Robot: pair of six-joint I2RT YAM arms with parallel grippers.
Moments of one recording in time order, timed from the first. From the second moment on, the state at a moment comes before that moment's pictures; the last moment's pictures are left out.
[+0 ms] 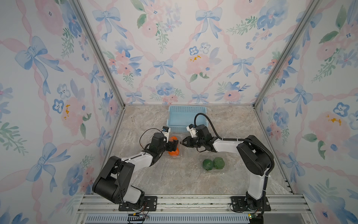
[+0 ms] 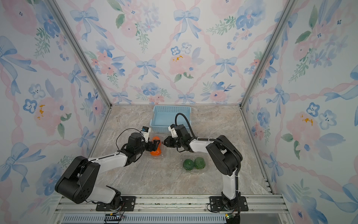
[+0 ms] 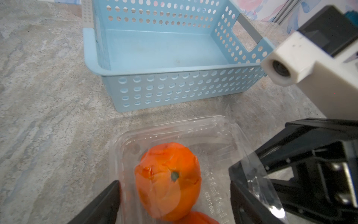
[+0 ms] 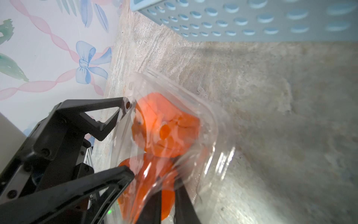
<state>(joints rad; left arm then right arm) -0.40 1.45 0.54 0.35 0.12 -0.20 0.68 2.10 1.23 0.23 -0.49 0.72</state>
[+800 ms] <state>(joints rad) -0.36 1.41 0.50 0.37 0.24 -0.23 0.66 2.11 1.24 0.27 -0.53 0.73</state>
